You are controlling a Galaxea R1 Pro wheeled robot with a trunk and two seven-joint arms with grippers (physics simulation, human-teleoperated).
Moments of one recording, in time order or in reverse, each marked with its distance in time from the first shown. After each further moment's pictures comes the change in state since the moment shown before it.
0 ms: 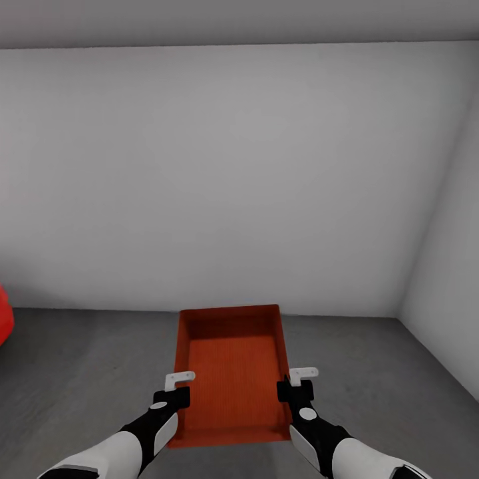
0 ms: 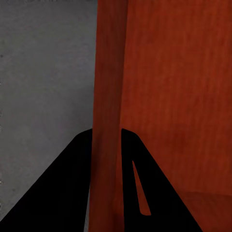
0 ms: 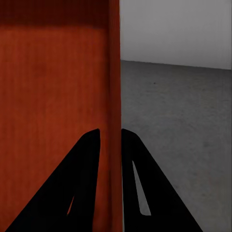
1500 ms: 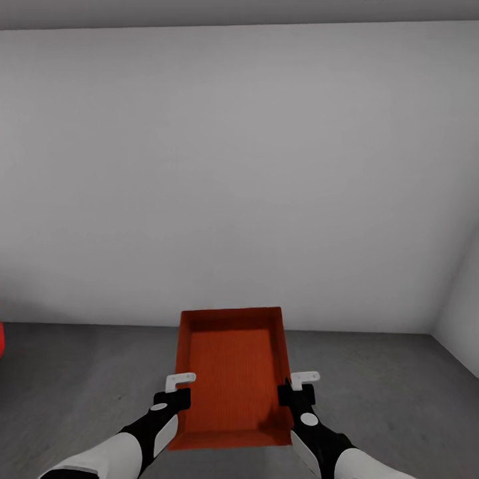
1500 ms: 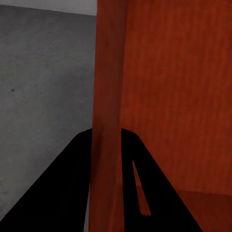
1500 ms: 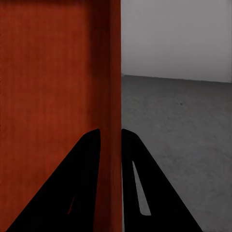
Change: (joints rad) left arm 0.004 0.000 -0.024 0.003 0.007 0.000 -0.005; right arm 0.049 0.001 -0.216 -0.054 0.212 0.022 0.004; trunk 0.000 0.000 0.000
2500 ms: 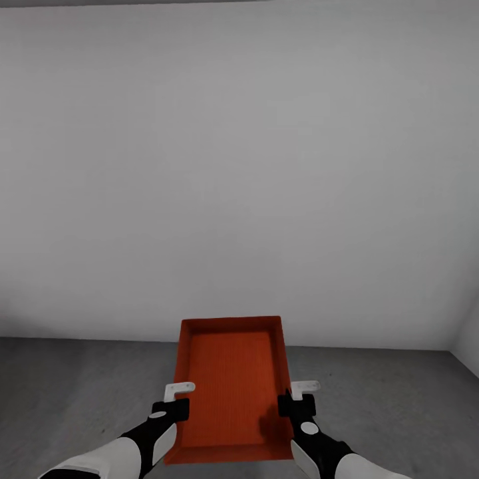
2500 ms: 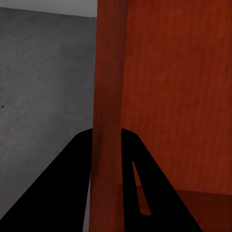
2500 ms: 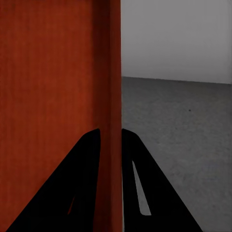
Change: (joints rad) left arm 0.000 0.000 0.000 0.062 -0.001 0.000 0.001; right arm 0.002 0.001 0.178 0.050 -0.193 -0.007 -0.004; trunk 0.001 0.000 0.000
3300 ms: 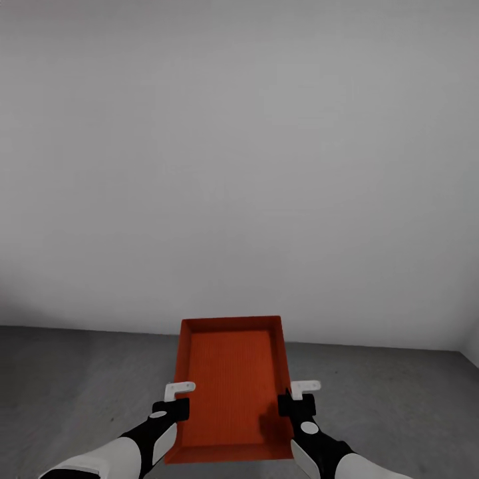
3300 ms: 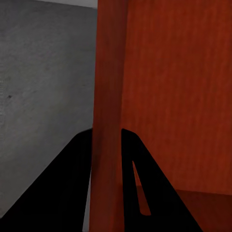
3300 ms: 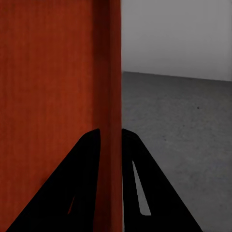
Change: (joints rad) left arm 0.000 0.000 -0.001 -0.003 0.001 0.001 0.001; right arm 0.000 -0.001 0.001 -0.004 -0.001 0.002 -0.001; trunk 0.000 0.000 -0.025
